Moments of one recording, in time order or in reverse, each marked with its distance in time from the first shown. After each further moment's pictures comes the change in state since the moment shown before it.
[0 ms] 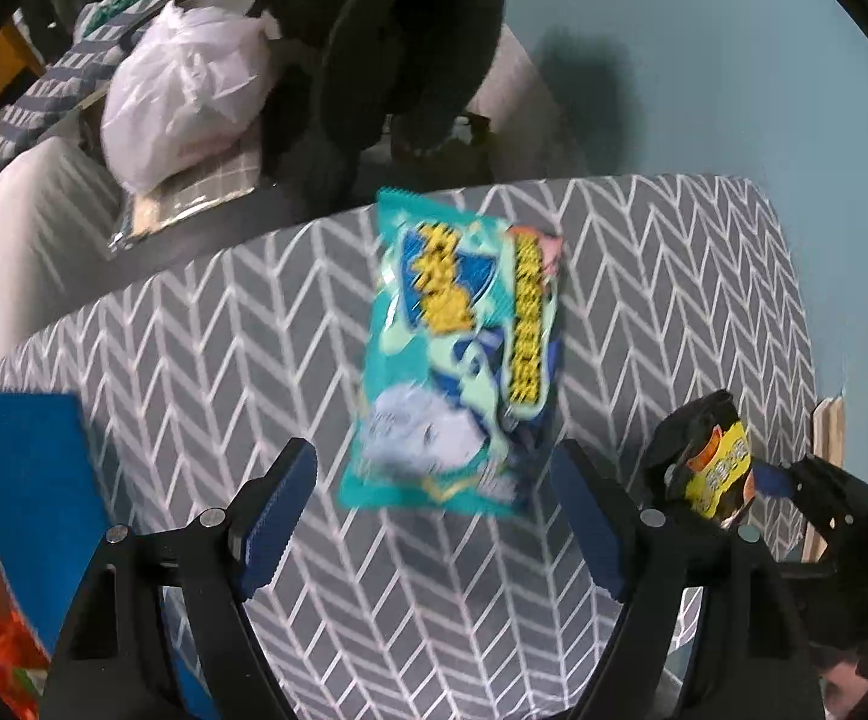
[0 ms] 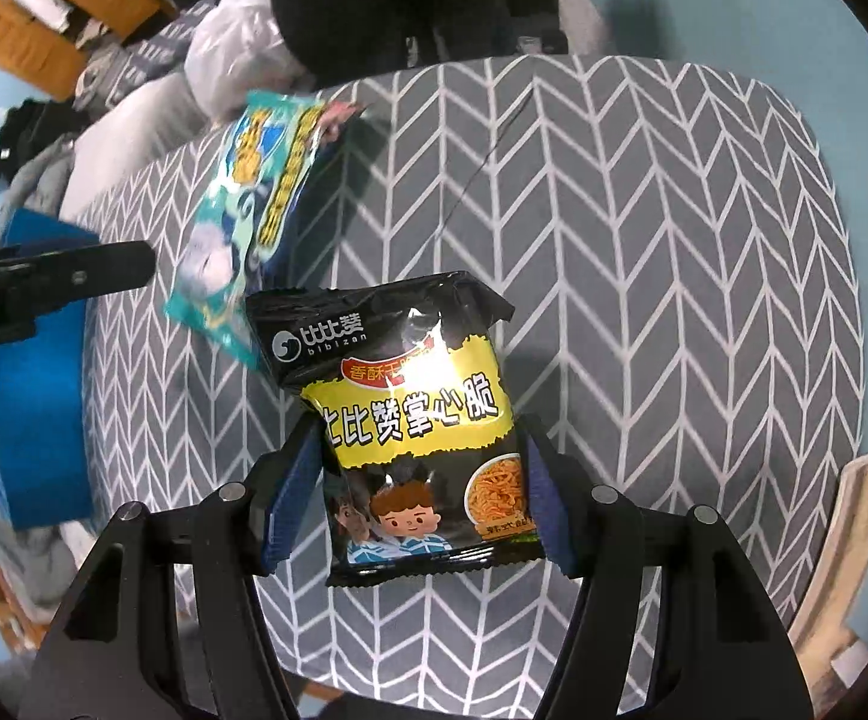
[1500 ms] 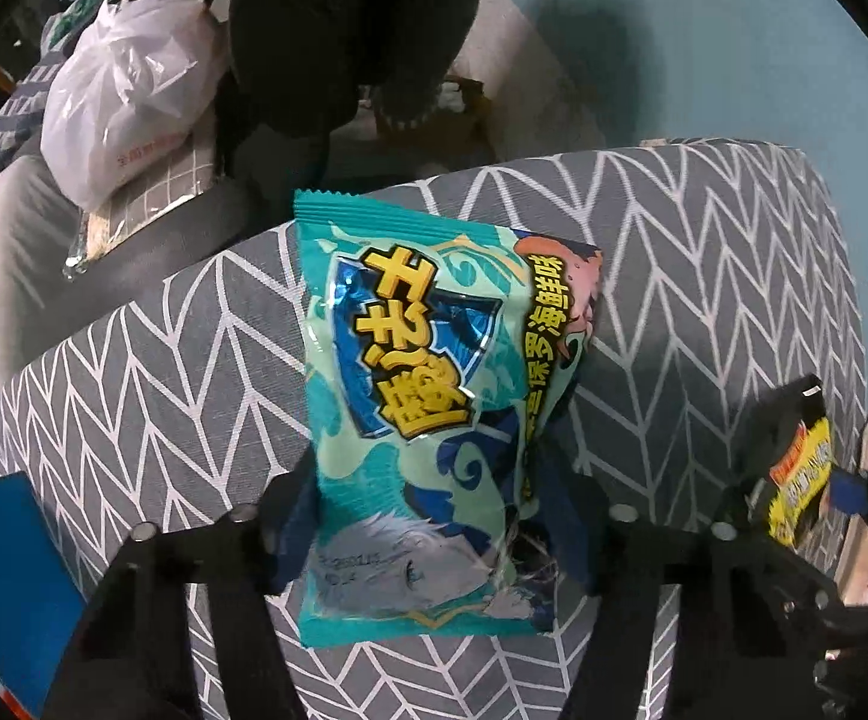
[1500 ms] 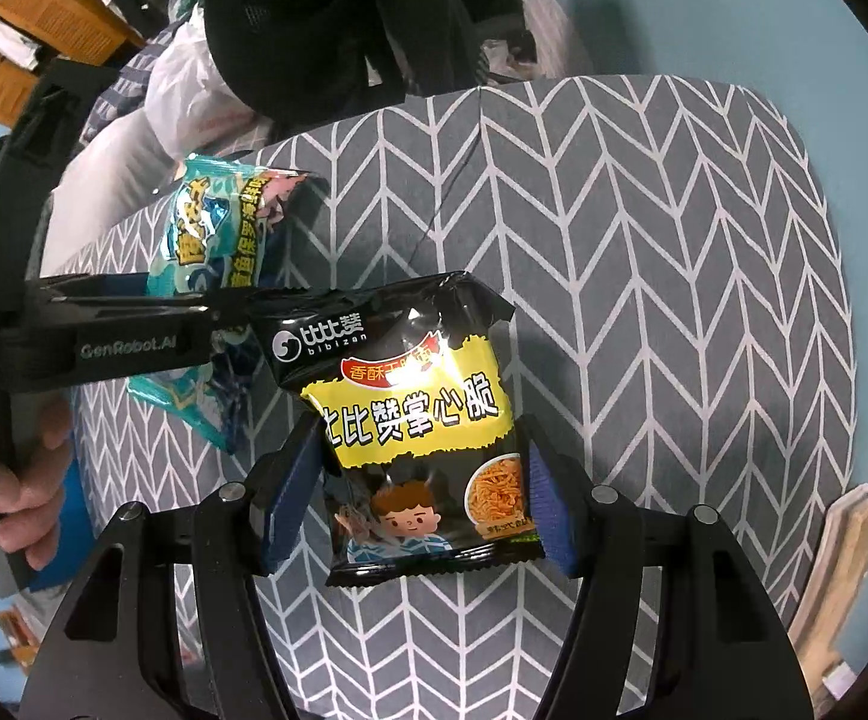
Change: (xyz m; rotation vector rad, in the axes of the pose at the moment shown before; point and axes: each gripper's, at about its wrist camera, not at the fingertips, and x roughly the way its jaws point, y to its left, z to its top) left arm 0.059 -0.013 0.023 0.050 0.074 0.023; right arm -0.010 -0.022 0.038 0.062 -0.011 -0.020
